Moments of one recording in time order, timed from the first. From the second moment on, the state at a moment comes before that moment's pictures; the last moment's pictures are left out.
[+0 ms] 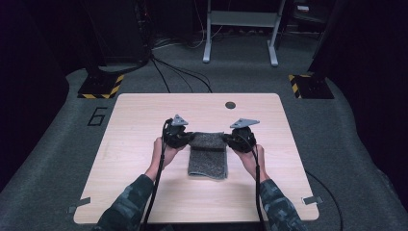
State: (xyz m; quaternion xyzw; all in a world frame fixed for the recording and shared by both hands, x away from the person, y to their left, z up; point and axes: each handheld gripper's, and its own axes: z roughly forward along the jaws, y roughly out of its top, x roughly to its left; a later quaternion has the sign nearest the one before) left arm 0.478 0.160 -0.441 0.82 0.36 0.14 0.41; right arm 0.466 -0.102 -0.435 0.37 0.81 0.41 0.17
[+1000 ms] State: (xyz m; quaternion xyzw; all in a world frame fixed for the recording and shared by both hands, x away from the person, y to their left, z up) left arm 0.429 0.165 -0.482 0.83 0.40 0.11 0.36; right arm 0.429 -0.103 -0.480 0.41 0.83 0.36 0.14
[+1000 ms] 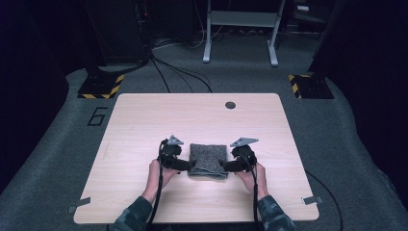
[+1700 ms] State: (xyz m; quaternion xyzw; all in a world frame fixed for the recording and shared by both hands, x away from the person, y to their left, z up) left arm 0.459 0.163 -0.491 0.83 0.43 0.16 0.32; right arm 0.458 -0.106 -0.485 0.42 0.82 0.35 0.16
